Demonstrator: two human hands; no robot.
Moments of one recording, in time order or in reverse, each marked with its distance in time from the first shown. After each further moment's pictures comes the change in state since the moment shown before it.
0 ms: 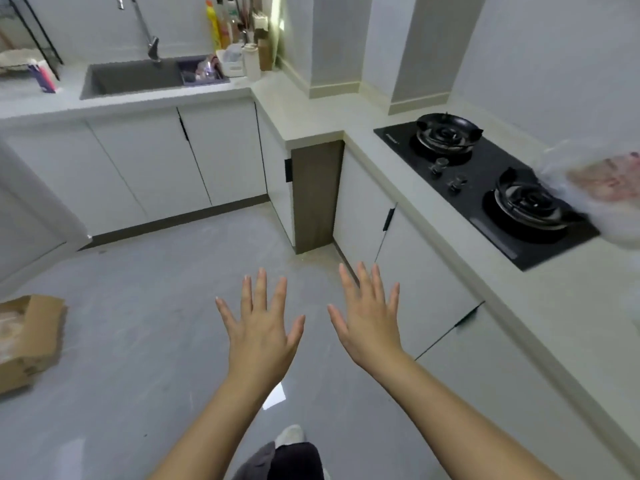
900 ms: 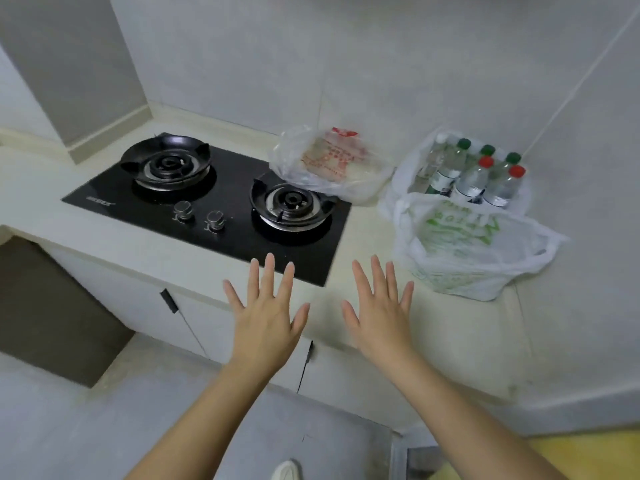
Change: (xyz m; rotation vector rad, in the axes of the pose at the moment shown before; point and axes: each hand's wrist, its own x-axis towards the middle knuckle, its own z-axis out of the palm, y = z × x) left_hand 0.216 0.359 0.069 -0.121 -0.066 0.924; right_hand 0.033 0.311 -0.073 -0.006 0.202 0.897
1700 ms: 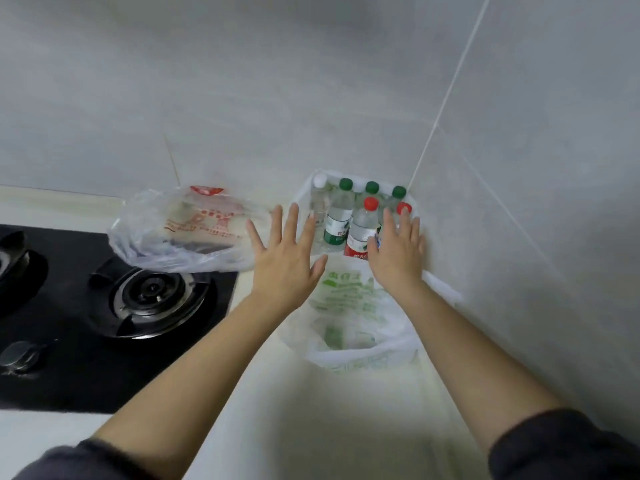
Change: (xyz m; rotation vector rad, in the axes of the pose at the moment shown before) left_hand 0.283 0.243 0.004 -0.004 0.096 0.373; right_hand 0.234 0.265 -0.095 0.080 0.296 0.434
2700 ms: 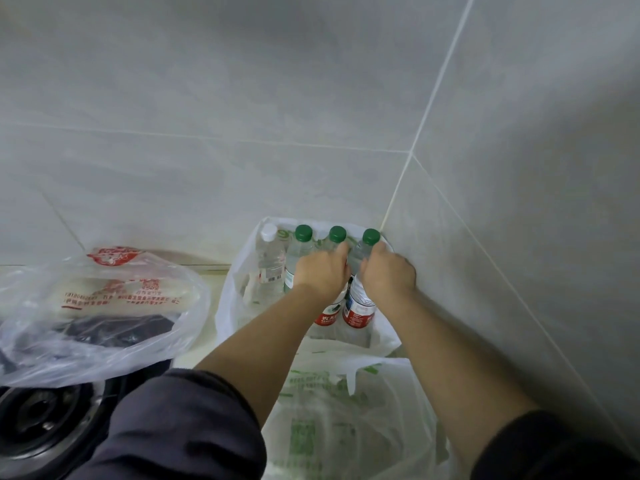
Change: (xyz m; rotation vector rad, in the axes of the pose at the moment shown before) left_hand 0.204 0.090 0.091 -0.097 -0.193 0.214; right_hand 0.158 0.047 0.038 -0.203 -0.089 0.181
